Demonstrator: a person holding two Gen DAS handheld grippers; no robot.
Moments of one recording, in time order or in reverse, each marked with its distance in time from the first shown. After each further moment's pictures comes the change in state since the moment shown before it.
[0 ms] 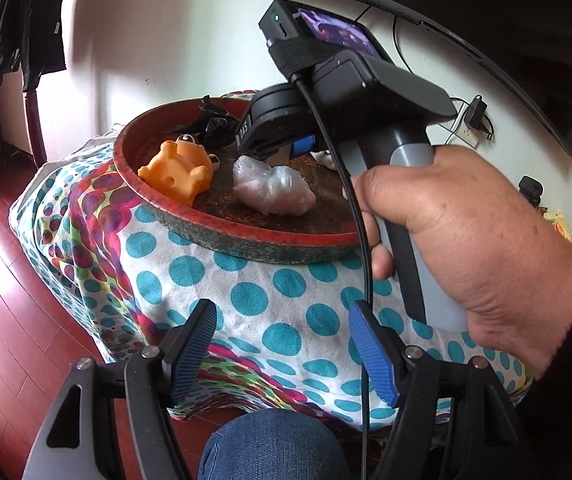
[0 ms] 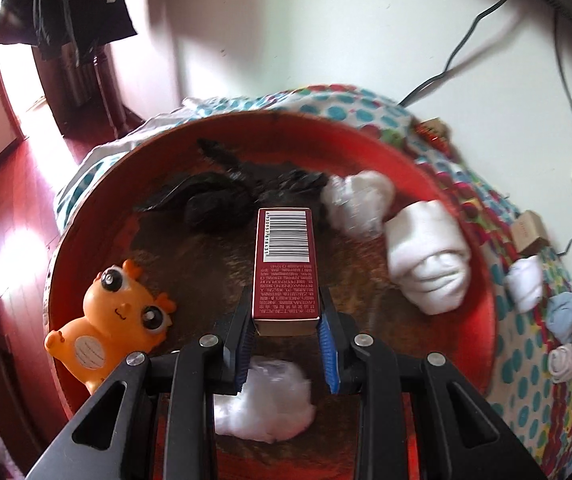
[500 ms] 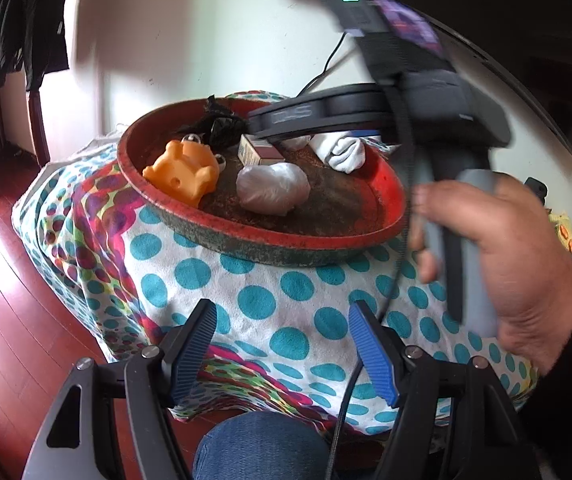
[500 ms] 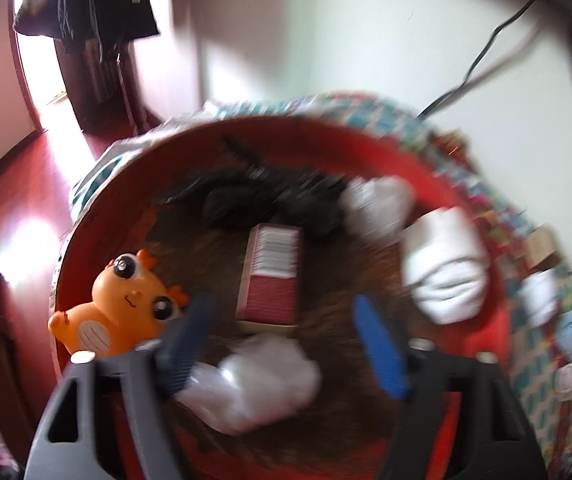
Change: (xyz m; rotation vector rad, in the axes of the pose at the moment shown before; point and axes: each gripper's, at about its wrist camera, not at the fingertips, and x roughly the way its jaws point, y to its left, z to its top) left arm 0.001 0.000 0.000 0.023 -0.013 0.022; right arm -0.032 -0.014 -0.018 -0.047 -0.155 -0.025
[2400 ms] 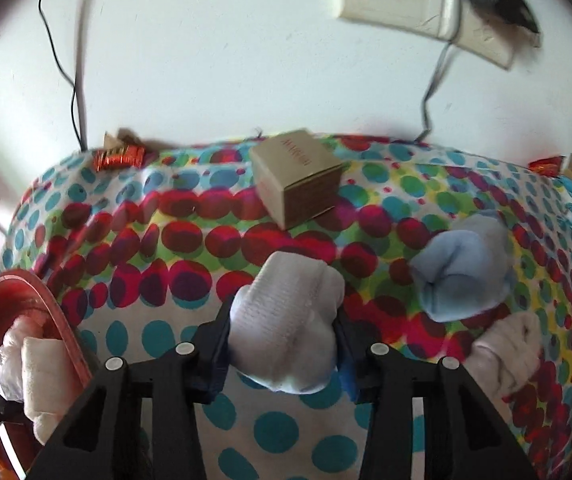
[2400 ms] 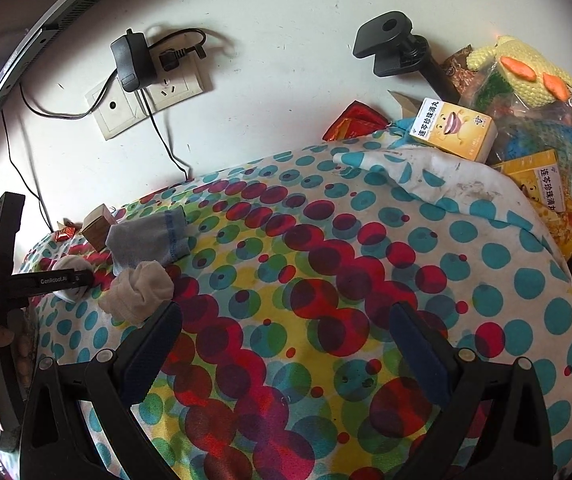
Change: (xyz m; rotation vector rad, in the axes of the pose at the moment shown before) left arm 0.286 -0.251 0.188 0.370 0.246 0.068; right arm -0.102 -0.374 -0.239 0.871 -0.118 -0.341
